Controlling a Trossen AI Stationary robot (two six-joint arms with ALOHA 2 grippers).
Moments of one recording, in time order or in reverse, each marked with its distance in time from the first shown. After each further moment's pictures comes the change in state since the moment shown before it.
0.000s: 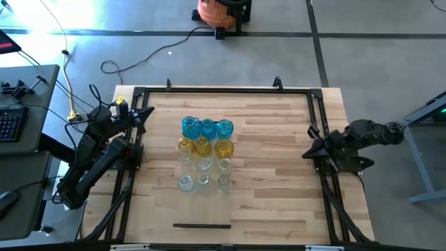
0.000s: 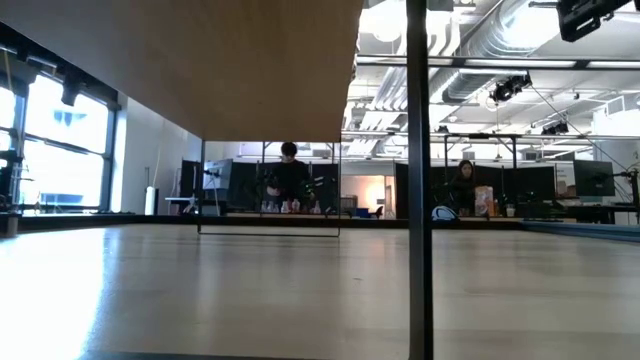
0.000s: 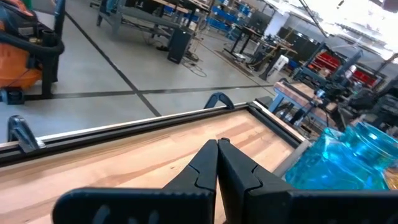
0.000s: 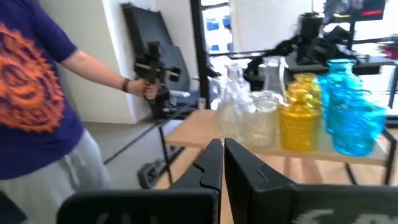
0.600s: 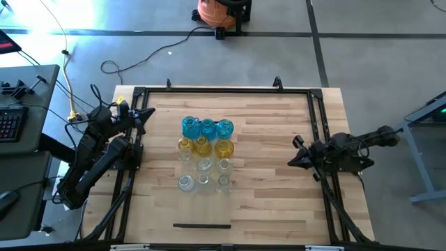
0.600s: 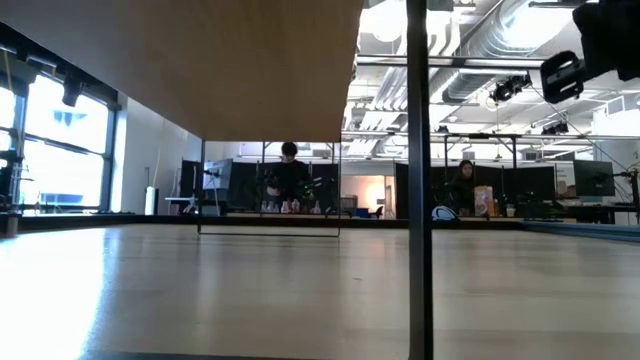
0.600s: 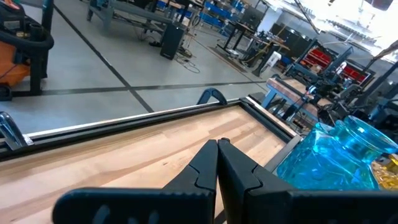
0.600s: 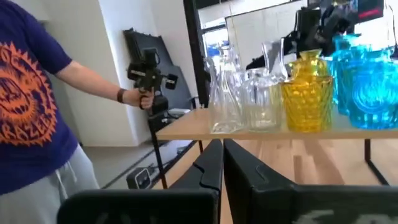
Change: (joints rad) left arm 0.000 0.000 0.000 -0.004 0.039 -0.003; right arm 0.001 -0.087 -0.427 0.455 0.019 0.057
